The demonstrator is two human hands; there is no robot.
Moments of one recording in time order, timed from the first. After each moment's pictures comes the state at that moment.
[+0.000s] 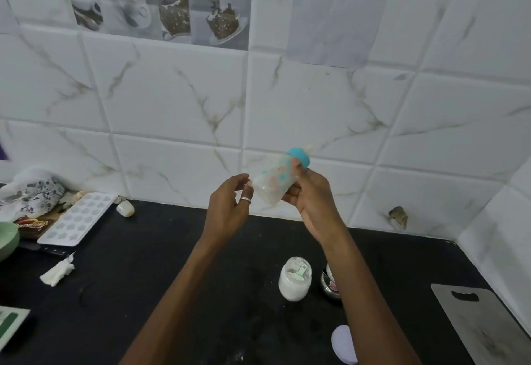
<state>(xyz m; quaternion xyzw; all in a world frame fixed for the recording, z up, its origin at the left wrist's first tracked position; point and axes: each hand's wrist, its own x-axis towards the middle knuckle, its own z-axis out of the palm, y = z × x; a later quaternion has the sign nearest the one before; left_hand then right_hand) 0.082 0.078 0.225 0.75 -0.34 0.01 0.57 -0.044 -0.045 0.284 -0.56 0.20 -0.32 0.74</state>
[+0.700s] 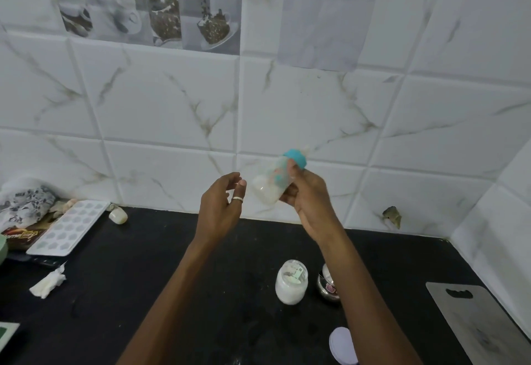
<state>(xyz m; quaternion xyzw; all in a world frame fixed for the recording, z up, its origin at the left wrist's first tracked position) 0.086 0.076 0.233 0.74 -0.34 0.03 0.58 -0.042 -0.055 0.284 -0.58 0.22 -0.33 0.71</state>
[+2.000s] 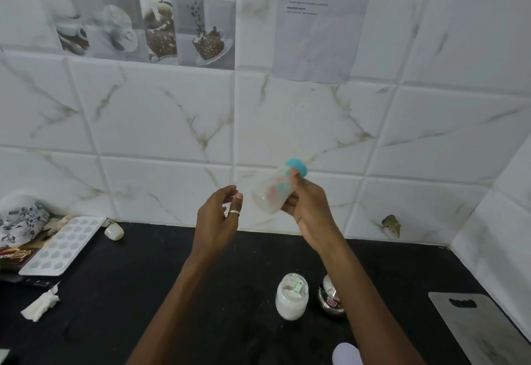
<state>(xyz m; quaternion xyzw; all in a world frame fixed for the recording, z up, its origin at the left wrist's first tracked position) 0.089 0.074 0.233 0.73 -0.33 0.02 0.59 -0.041 -0.058 0.289 -0.53 0.21 -0.34 0.75</state>
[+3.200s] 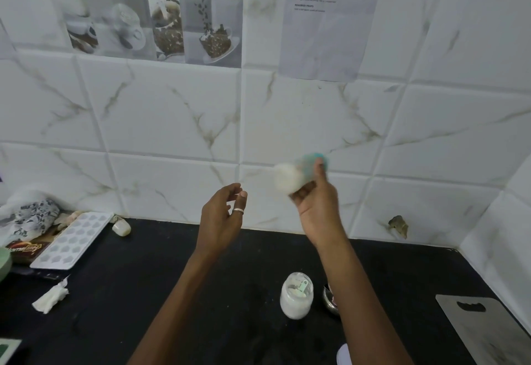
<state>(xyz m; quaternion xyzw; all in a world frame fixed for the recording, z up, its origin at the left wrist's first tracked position) 0.088 0.077 0.236 0.74 -0.33 0.02 0.59 -0.038 -0.057 0.295 -0.37 0.16 -0.40 0.82</state>
